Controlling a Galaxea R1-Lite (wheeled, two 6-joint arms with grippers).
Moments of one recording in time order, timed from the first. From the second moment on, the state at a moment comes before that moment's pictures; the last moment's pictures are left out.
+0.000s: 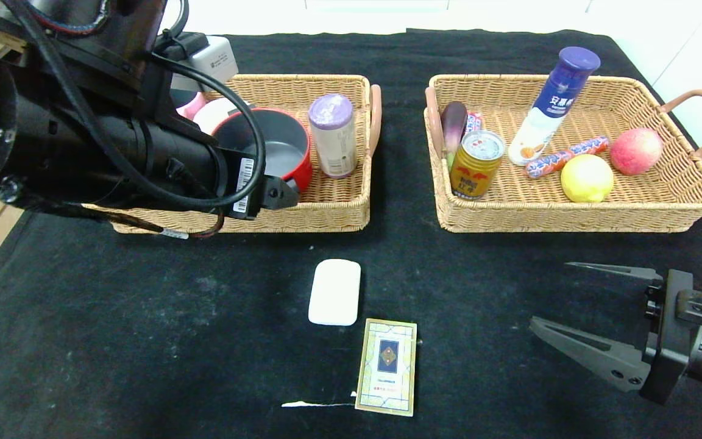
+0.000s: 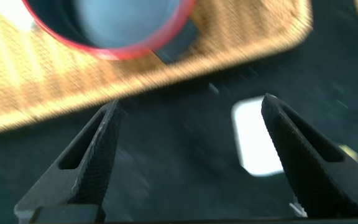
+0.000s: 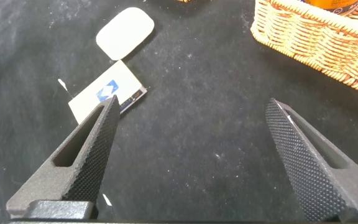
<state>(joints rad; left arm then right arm) -0.61 1.61 -1.63 0.57 0.37 -0.14 0.37 1.28 -0.46 -0.69 0.45 -0.09</state>
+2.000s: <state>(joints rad) -0.79 1.96 -1.82 0.87 0.39 -0.45 0.37 1.26 -0.47 -0.69 0.44 -0.09</state>
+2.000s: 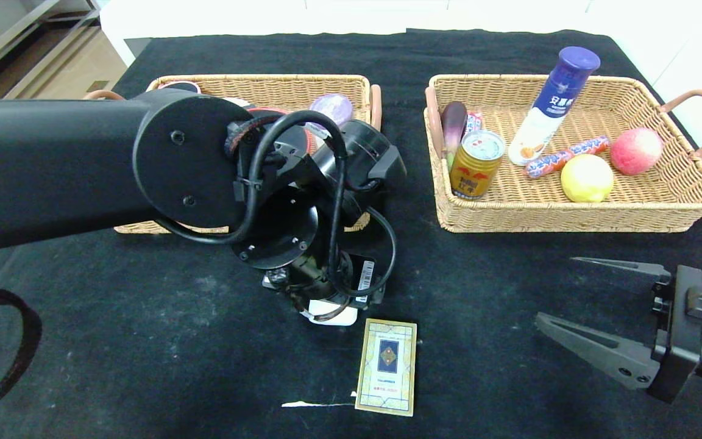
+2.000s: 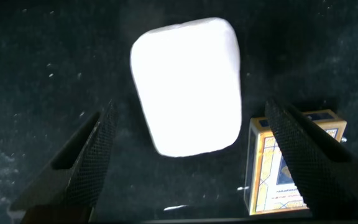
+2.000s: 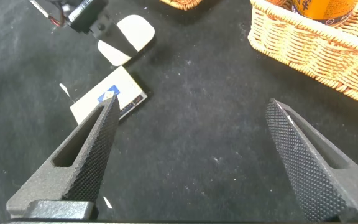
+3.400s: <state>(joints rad) -0.78 2.01 -1.82 0.87 0.41 -0.45 0.37 1.26 -0.47 -0.69 0.44 -0.09</state>
